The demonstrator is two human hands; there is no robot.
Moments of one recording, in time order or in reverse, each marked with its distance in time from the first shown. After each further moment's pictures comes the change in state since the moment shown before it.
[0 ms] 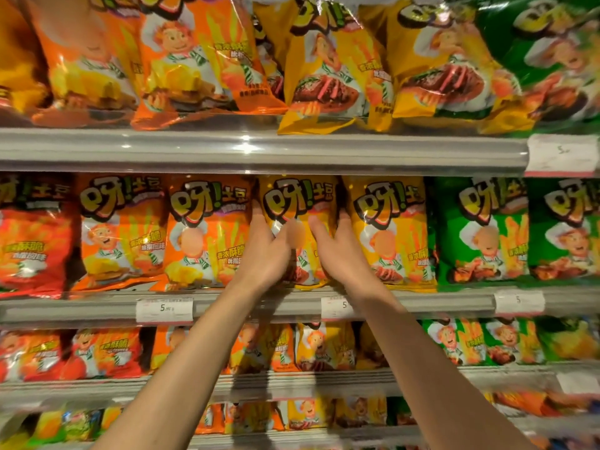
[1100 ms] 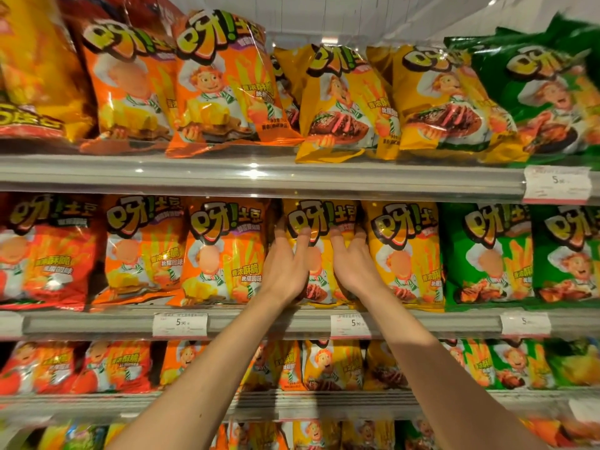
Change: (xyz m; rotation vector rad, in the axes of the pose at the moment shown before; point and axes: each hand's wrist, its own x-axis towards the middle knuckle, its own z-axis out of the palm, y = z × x) left_hand 0.016 -0.012 0.017 0.101 0.064 0.029; right_hand 0.020 0.002 -0.001 -0.154 0.075 0.037
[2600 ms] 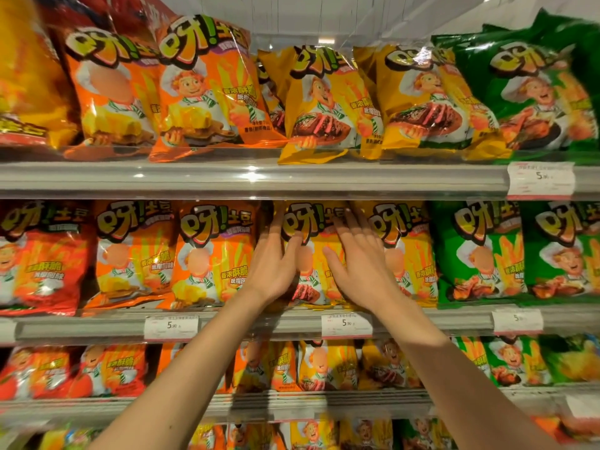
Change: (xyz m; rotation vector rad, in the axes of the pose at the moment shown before) left_hand 0.005 -0.002 -0.012 0.162 -0.029 0.186; right_hand -0.002 0.032 -0.031 -0.654 0.123 -0.554
